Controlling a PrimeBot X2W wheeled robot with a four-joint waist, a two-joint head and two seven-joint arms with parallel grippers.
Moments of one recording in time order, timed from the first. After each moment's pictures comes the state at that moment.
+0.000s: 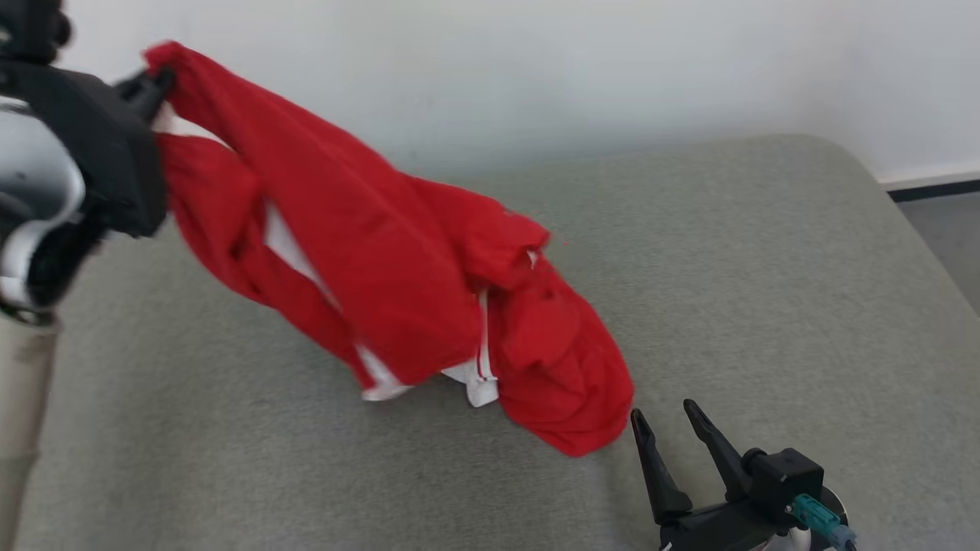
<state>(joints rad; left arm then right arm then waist) -0.90 0.44 -0.21 0.24 -0.50 -0.10 0.62 -0.10 -0.05 0.21 0.29 0.23 0.13 -0.17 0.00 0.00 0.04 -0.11</state>
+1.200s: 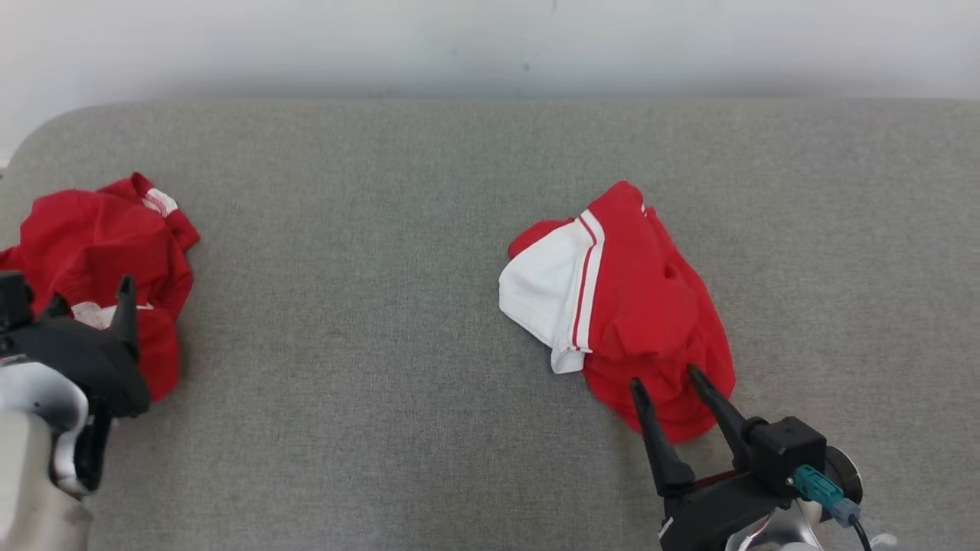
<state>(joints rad) -0.59 0.42 -0.10 0.61 -0.48 -0.01 0.10 -0.12 -0.05 0.20 0.16 0.14 0.13 -0.07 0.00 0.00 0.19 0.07</state>
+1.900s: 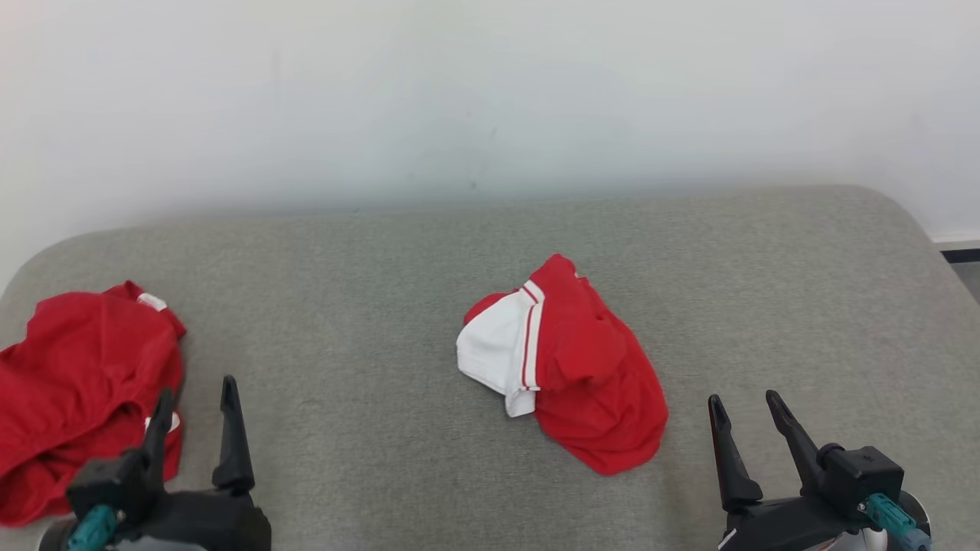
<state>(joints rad) -0.15 0.23 -0.12 0.24 -0.41 0.13 -0.26 -0.04 -0.05 0.04 0.16 0.16 0.13 -0.11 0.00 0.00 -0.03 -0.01</state>
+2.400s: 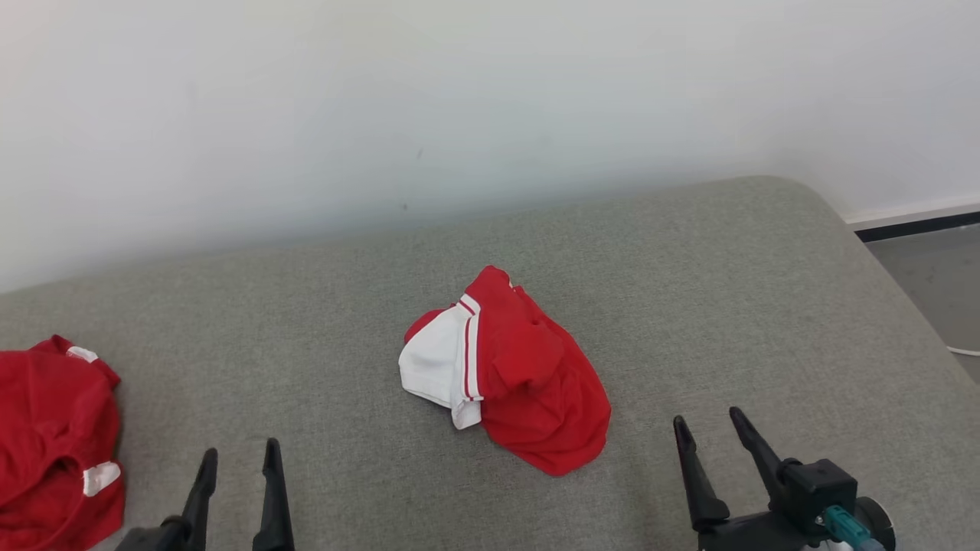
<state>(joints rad) 0.02 0.15 -0.12 0.13 -0.35 0.10 -0.26 -0.04 -0.05 0.10 0.23 0.12 0.13 -0.14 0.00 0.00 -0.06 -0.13</state>
